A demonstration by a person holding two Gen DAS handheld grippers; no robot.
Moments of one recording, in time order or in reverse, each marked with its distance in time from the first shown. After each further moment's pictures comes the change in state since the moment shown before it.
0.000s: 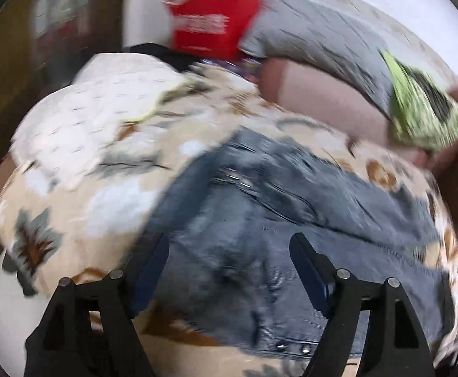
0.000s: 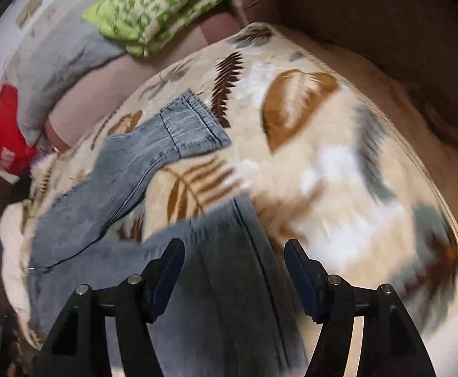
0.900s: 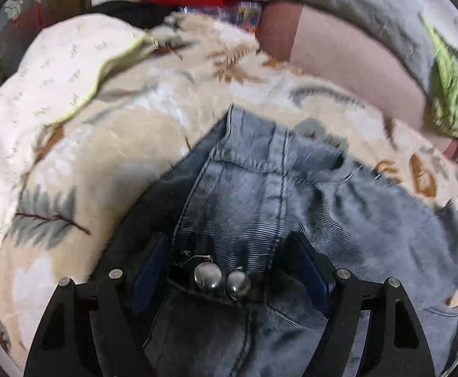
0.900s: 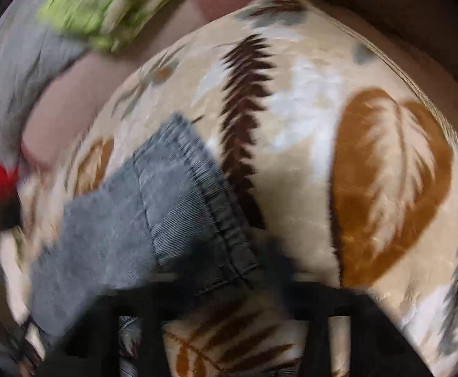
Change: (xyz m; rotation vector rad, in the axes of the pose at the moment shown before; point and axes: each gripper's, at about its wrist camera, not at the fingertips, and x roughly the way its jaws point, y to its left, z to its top) left arm 0.170 -0.002 0.084 0.002 0.215 0.030; right arm 0.110 0.022 0.113 -0.005 0.144 0.005
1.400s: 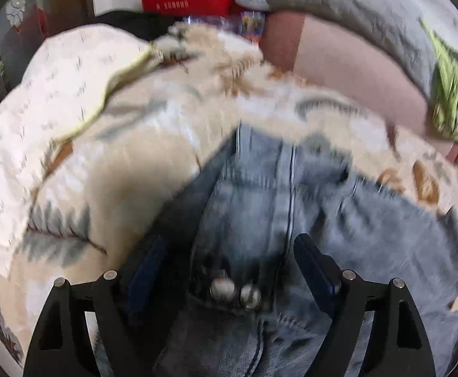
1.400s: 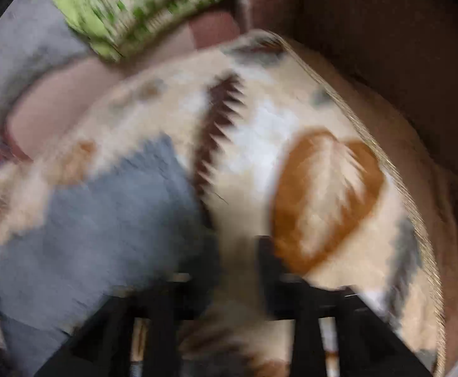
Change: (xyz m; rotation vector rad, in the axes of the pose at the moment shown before) left arm -0.024 0.008 0.018 -0.005 -0.072 -0.002; right arm -0.038 -0.004 0.004 -0.054 -0.147 -0.089
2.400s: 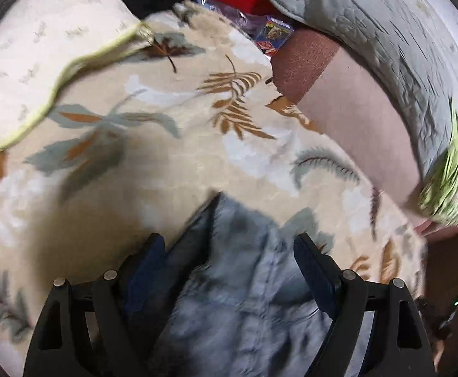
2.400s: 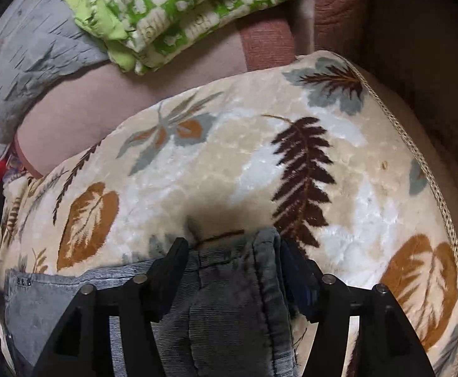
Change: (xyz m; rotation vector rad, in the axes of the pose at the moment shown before) left arm 0.074 0.021 0.086 -0.268 0.112 -0.231; right arm 0.084 0.056 0.076 -0.083 -0.012 0.051
